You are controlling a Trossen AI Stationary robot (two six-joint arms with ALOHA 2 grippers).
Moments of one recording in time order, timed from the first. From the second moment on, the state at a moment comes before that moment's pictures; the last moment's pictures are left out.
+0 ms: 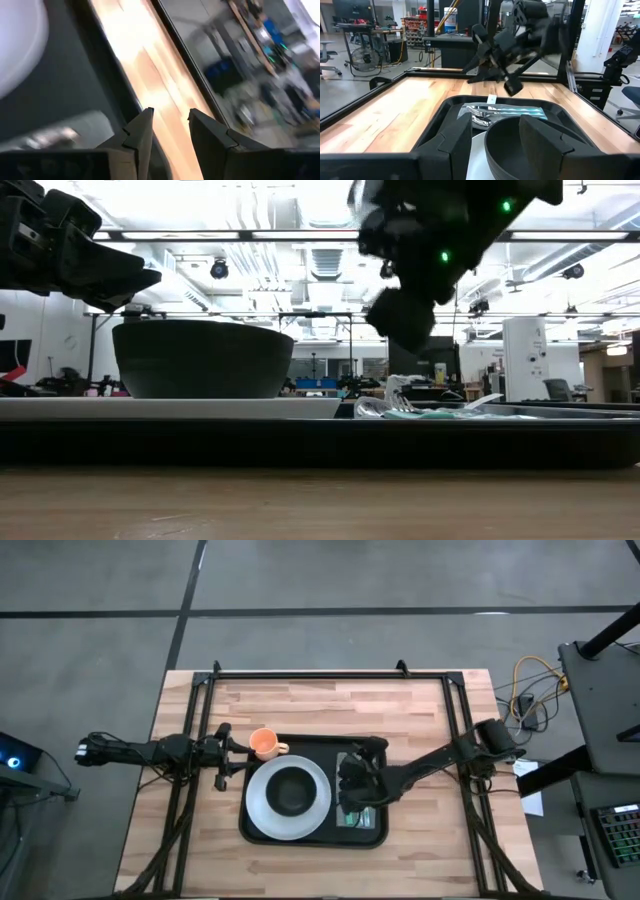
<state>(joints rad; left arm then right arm) -0.10 0.10 0.01 0.03 -0.12 -0.05 0.31 1.89 1.23 -0.72 1.11 0.54</state>
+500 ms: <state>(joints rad) -0.10 0.11 0.01 0.03 -0.12 -0.05 0.32 1.35 0.81 0.03 0.68 -0.09</state>
